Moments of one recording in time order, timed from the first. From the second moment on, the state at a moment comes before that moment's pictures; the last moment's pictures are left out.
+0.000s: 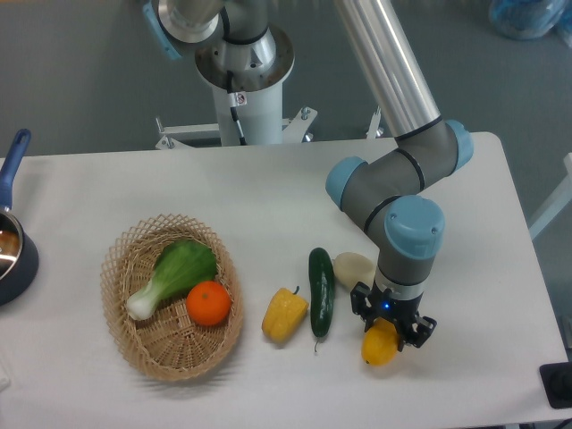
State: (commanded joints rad) arm 2.58 -2.22 -1.50 -0.78 1.46 1.17
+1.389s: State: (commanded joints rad) arm 2.77 -1.90 -1.37 -0.99 1.35 1.45
